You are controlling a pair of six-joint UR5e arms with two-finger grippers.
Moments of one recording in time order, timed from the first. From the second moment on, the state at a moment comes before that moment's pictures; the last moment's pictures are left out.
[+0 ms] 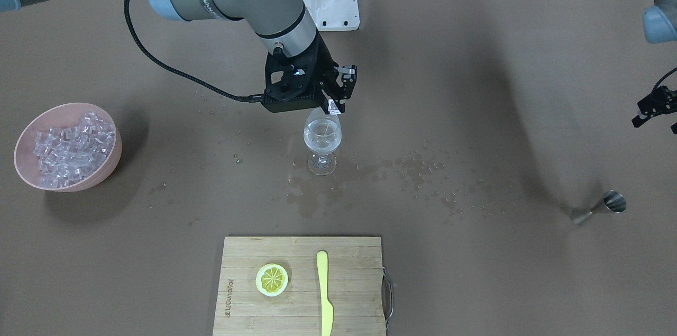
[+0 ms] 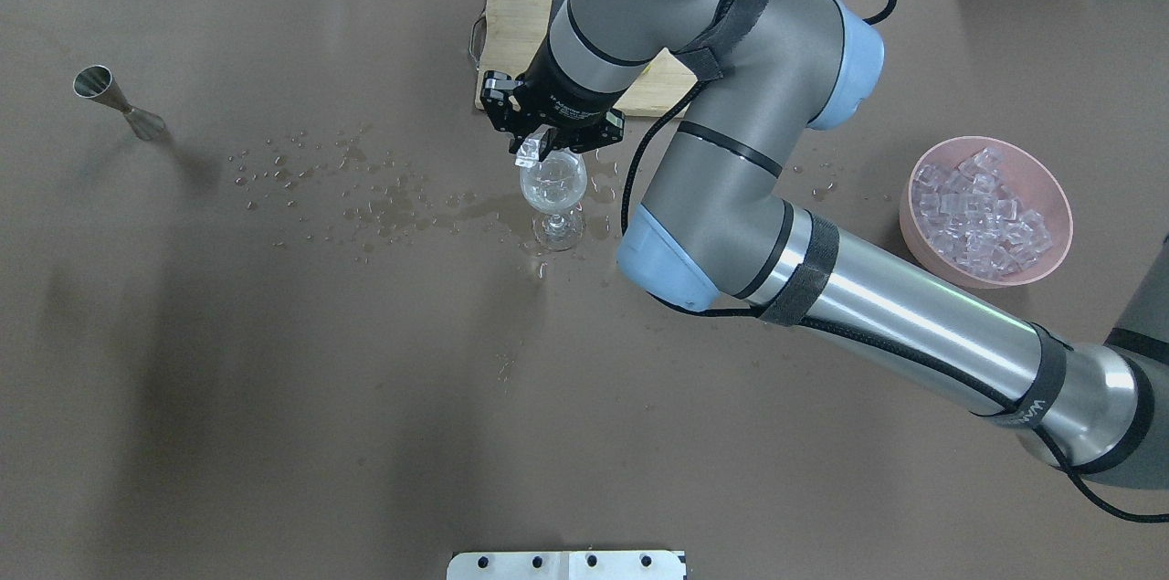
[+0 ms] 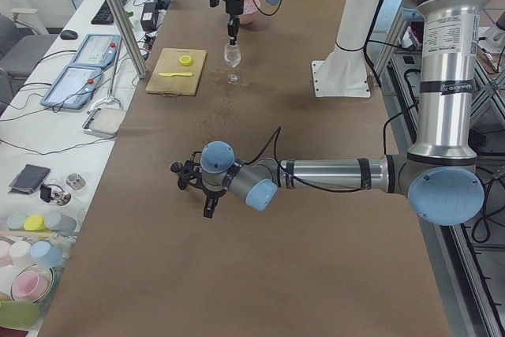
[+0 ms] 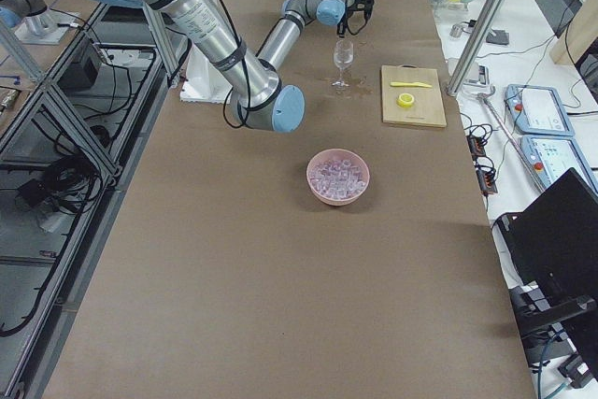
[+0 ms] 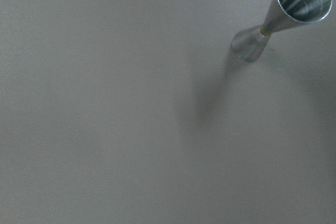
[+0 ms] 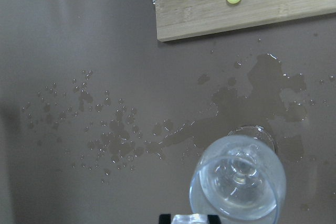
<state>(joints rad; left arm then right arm) -1.34 -1.54 -1.51 -2.17 -2.36 -0.35 0.69 -0.67 1.59 -1.42 2.10 1.36</state>
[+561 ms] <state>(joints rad) -1.34 -1.54 -1.51 -2.17 -2.35 -0.35 0.71 -0.68 1.58 -1.42 2.10 1.36</state>
